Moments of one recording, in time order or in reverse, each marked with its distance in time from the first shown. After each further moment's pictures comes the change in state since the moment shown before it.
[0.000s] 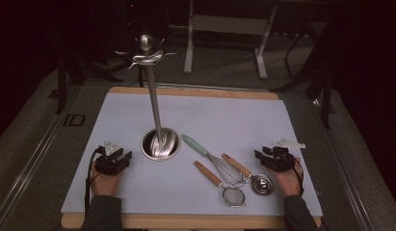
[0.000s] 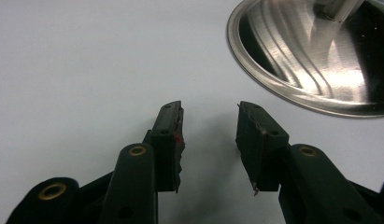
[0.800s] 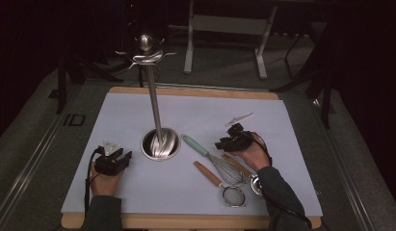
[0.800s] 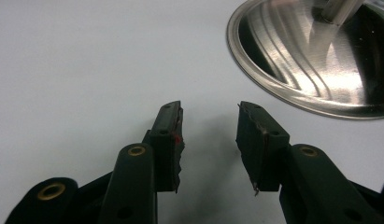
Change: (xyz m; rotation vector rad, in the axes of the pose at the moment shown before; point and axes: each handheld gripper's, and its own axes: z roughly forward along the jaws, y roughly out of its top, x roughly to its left) left arm 0.001 -0.001 -0.001 -0.013 -0.008 -0.011; right arm 0.086 0.094 0.063 0.259 0.318 -0.183
